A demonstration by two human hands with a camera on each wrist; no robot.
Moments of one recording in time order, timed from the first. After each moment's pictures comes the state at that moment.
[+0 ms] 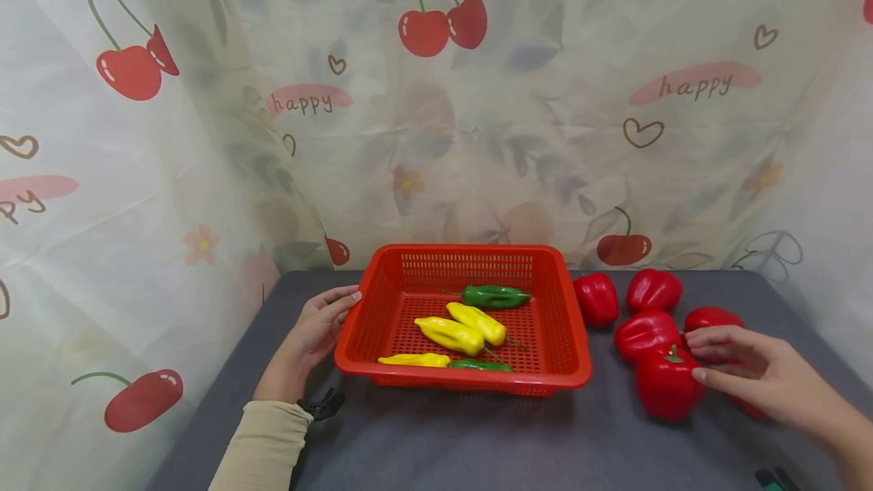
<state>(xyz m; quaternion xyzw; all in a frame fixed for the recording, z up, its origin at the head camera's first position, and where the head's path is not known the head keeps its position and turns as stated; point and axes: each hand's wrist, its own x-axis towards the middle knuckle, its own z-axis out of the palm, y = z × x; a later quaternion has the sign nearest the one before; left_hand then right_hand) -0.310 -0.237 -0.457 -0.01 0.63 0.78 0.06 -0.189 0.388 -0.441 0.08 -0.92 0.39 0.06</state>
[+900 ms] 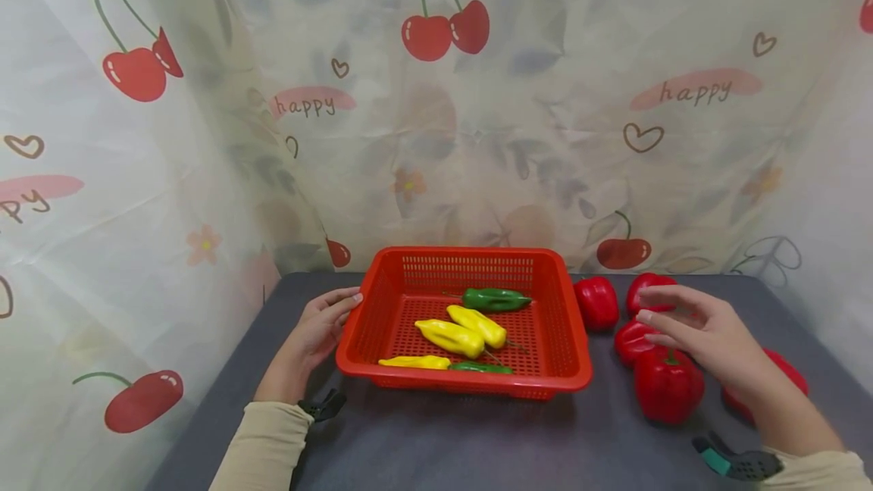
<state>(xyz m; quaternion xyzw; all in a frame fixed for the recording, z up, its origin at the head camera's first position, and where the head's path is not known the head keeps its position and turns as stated) -0.311 -0.236 -0.457 -0.02 0.63 0.77 0.06 -0.216 0.330 -0.396 0.07 -0.87 0.50 0.02</state>
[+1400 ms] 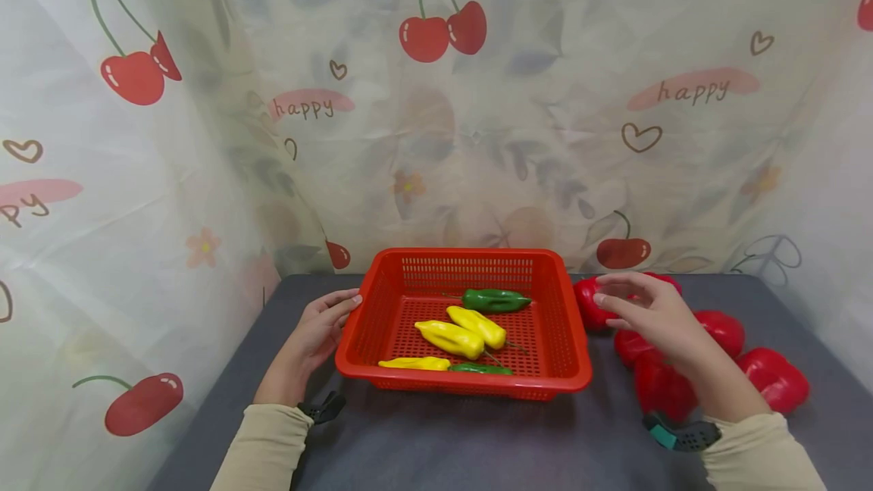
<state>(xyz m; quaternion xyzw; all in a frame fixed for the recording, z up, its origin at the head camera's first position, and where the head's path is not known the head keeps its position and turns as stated) -0.313 -0.237 -0.459 -0.02 0.63 0.77 0.06 -0.242 0.286 -0.387 0.09 -0.85 0.52 0.00</state>
